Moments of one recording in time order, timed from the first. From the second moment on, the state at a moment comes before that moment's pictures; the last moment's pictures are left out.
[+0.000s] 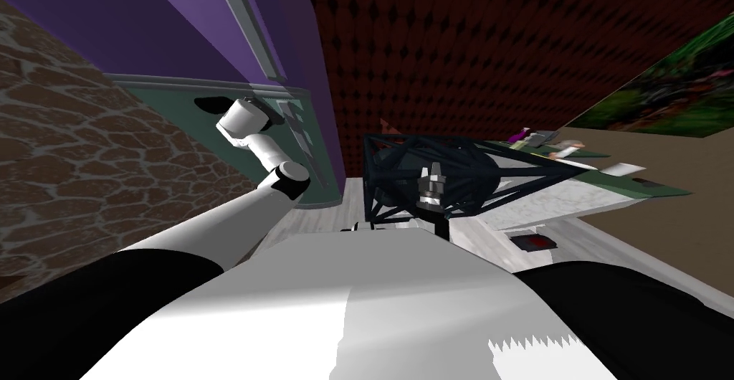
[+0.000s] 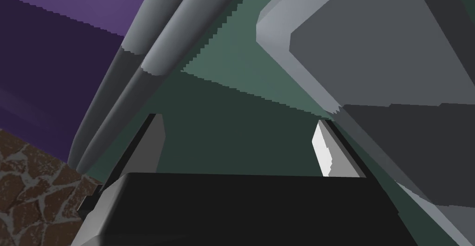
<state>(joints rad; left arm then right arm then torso) -1.22 0.30 0.98 -1.27 -0.02 0.73 0.09 0.54 0.04 -0.01 -2.26 -0.12 -0.45 0.12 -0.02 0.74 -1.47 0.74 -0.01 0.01</state>
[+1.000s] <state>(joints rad) -1.27 0.31 1.06 -1.24 -0.04 0.77 0.07 0.54 0.04 -0.01 -2.26 -0.12 -0.45 0.12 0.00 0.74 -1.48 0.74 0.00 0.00</state>
